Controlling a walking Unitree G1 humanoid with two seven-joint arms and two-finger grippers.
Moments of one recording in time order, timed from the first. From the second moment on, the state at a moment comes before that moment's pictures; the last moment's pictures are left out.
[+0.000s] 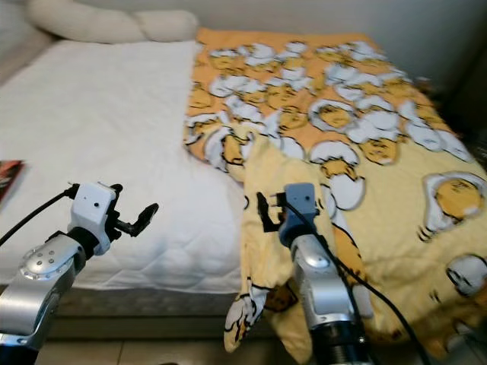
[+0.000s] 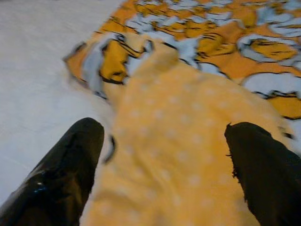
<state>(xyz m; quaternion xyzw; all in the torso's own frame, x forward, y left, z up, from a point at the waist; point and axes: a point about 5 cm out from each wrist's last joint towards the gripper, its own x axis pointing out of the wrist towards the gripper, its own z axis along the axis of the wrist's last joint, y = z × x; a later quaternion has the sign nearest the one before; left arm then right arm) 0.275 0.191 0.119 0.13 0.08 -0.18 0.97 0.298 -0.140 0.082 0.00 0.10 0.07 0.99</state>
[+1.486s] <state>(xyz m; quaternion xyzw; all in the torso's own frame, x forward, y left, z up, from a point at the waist) 0.254 0.192 0.109 0.16 0.15 -0.29 0.93 0.325 -0.161 0.023 -0.18 0.34 0.08 0.92</state>
